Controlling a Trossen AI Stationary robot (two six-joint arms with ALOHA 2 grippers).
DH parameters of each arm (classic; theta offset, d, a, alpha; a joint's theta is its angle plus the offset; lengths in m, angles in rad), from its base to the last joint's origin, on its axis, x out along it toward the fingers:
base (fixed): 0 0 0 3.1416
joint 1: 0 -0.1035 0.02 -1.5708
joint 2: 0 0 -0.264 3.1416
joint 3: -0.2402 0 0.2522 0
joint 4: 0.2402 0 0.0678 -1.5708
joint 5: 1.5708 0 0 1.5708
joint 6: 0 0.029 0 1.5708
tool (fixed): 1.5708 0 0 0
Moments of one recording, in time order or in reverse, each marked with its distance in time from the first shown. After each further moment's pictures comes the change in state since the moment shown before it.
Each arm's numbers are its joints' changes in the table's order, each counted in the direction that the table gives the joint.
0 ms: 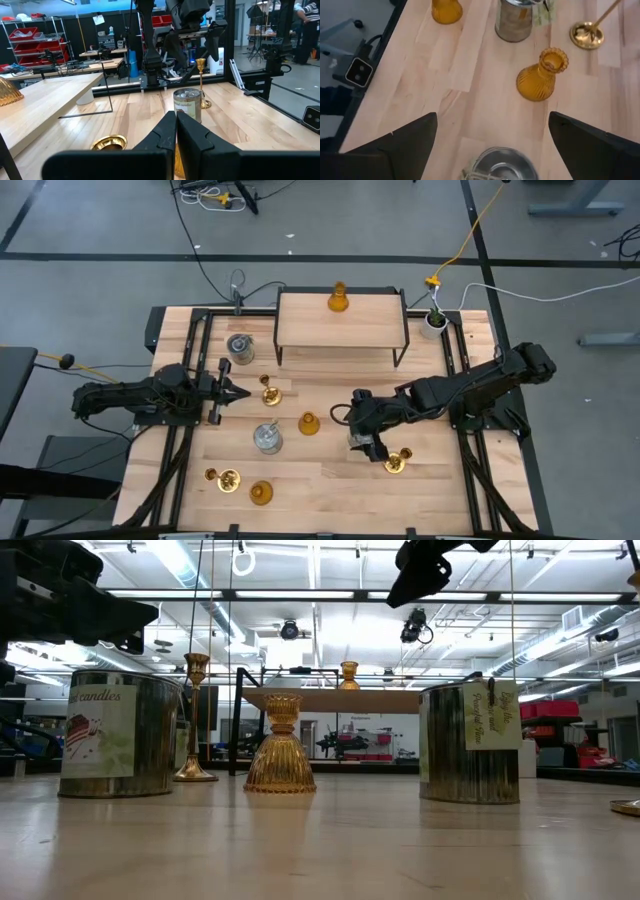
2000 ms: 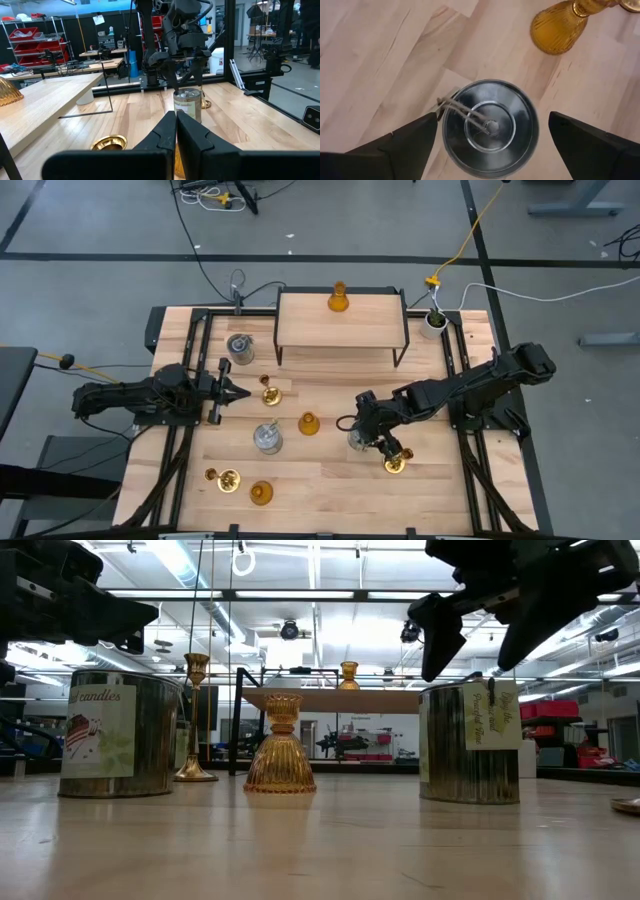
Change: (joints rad) left arm 0.000 0.000 0.000 0.000 0.000 0.000; right arm 0.035 0.000 0.173 0.033 -0.027 -0.320
